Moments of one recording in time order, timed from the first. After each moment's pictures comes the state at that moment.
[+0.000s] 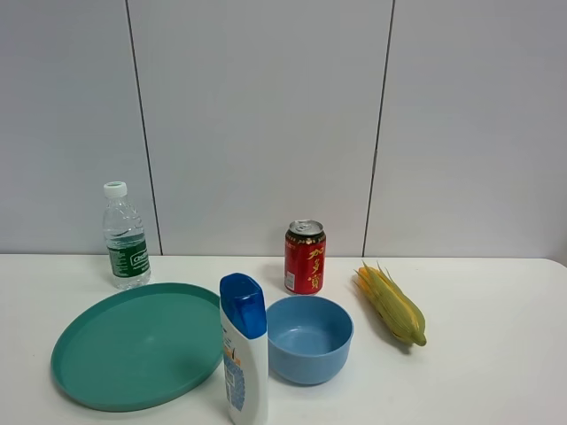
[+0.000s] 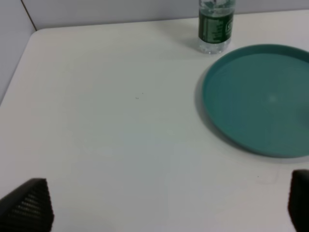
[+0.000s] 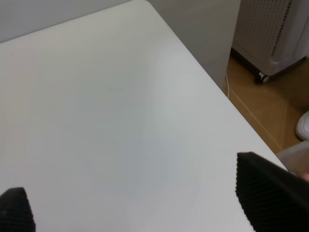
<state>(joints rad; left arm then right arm) 0.07 -0.01 -0.51 -0.01 1.05 0.06 0.02 0.00 -0.51 -0.22 1.08 0.31</state>
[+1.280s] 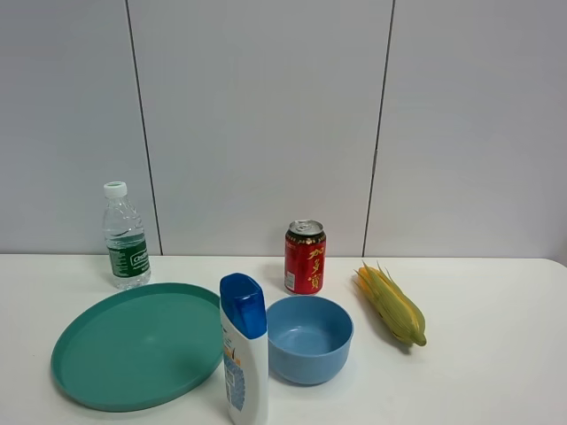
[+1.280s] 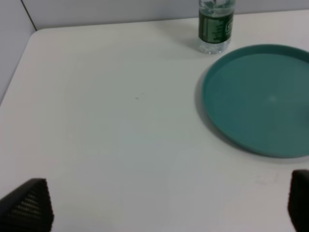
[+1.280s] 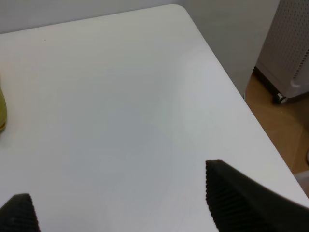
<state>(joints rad) 0.07 -0.01 -0.51 -0.01 1.05 0.06 0.02 0.00 -0.50 -0.08 1.06 0.13</state>
